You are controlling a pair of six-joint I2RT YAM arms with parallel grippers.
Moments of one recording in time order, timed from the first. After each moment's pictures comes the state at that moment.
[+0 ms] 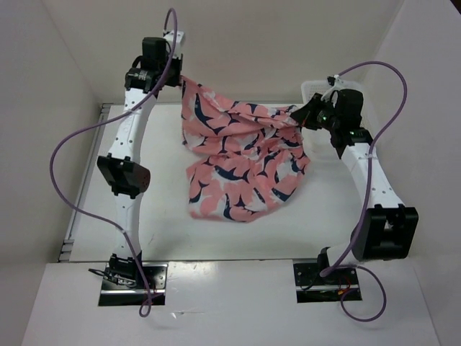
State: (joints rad) left arm -0.17 2.28 2.68 -0.85 0.03 0.07; right arm 0.00 1.42 1.28 -0.19 -0.49 0.43
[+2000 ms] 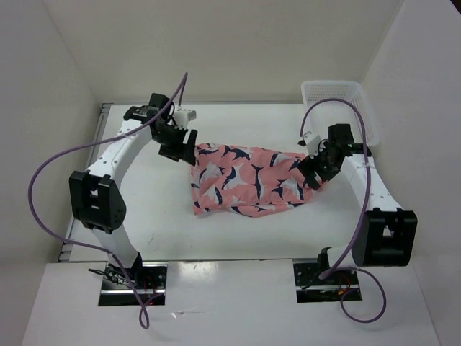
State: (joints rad) left arm -0.24 1.74 1.66 -1.10 0.41 0.07; right arm -0.03 1.35 1.10 -0.87 -0.18 -0.70
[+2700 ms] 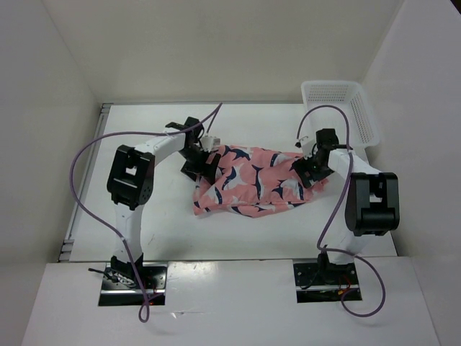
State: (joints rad) left arm -0.34 2.13 1.62 -0.91 0.41 0.07; right arm -0.02 1.65 1.03 -0.55 -0.06 -0.52
